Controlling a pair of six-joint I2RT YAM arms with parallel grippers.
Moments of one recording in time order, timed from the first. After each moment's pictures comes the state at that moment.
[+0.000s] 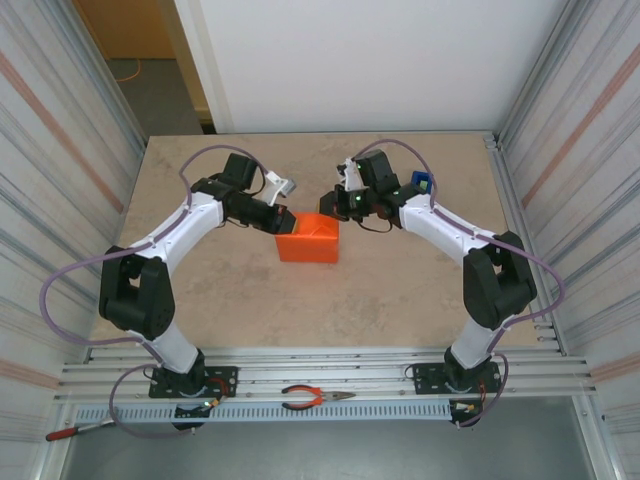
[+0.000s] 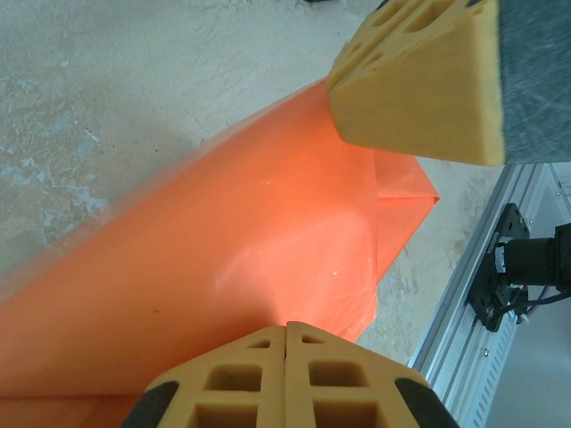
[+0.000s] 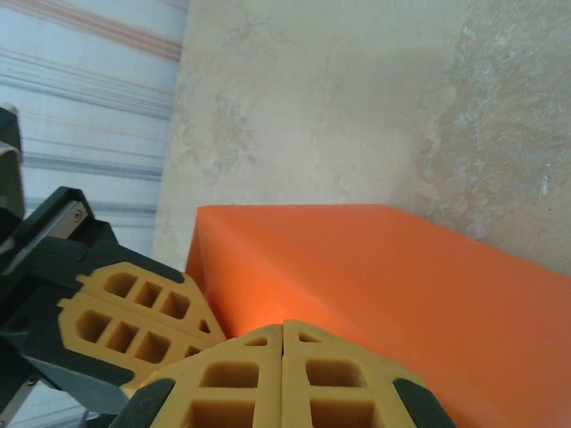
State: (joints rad) left arm -0.36 1.65 1.31 -0.74 0.72 0.06; right arm 0.54 1.72 1.32 -0.31 -0.57 0.70
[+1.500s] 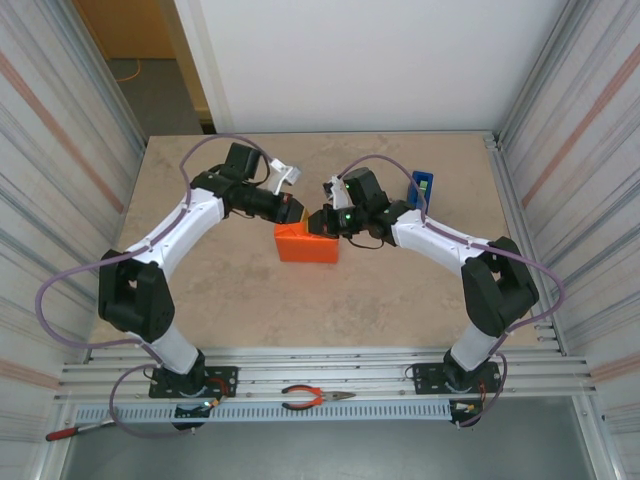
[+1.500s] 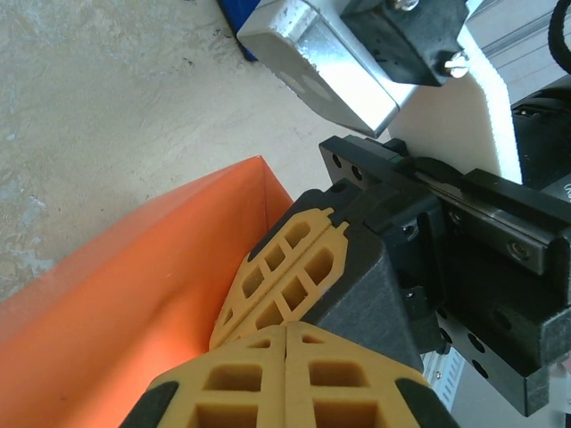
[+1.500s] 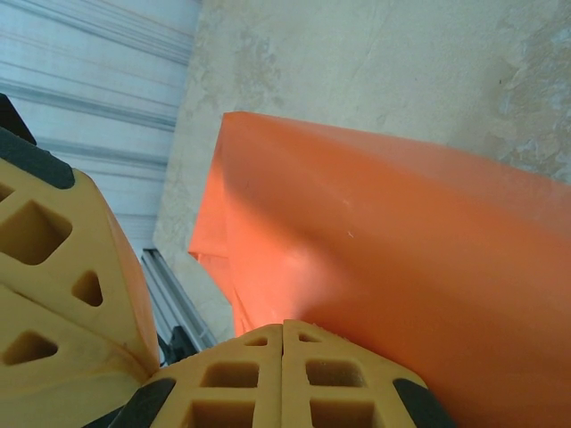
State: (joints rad) left arm -0.39 1.63 1.39 -0.72 0.78 -0.03; right arm 0.63 1.68 1.19 -0.20 -0.58 0.71
